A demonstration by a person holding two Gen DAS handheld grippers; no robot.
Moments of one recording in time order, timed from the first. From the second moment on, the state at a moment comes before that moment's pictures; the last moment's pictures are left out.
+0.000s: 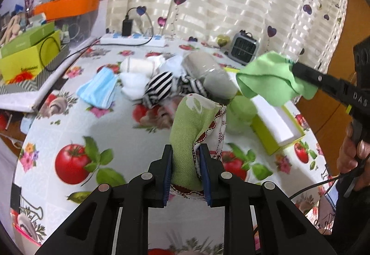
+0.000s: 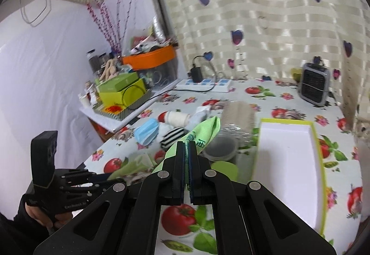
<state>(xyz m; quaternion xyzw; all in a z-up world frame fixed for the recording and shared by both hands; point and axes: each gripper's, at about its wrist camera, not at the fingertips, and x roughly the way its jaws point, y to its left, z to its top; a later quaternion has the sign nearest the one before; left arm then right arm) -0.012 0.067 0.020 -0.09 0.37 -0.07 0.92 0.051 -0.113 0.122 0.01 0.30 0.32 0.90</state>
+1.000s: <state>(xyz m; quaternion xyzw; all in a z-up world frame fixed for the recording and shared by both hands) 0.059 -0.051 0.046 -0.05 0.38 -0.17 0.91 0.099 -0.246 0.050 0.11 0.38 0.19 0.90</state>
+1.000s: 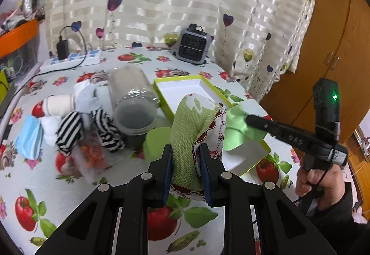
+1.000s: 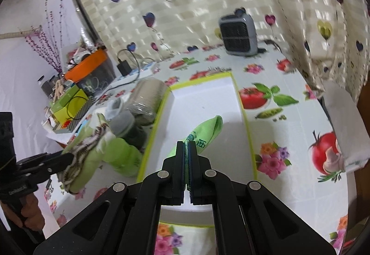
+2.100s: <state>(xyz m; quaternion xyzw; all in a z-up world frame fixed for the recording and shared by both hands) 0.103 -0.125 0.017 -0.03 0.42 -0.22 0.88 0.074 -0.280 0.057 0.09 0.37 0.14 0.91</state>
